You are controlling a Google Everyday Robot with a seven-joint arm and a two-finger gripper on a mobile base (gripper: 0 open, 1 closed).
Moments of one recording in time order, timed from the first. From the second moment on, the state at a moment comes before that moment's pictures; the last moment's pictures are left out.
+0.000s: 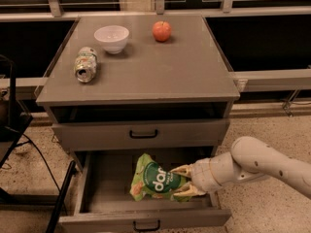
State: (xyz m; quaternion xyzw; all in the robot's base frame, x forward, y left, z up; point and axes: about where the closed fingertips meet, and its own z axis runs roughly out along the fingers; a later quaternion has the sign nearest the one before) arm 0.447 -0.077 0.580 -0.70 0.58 0.24 0.33
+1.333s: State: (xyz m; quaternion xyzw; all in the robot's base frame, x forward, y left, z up) arm 0.477 -0.078 0.538 -0.73 0.54 0.23 0.36
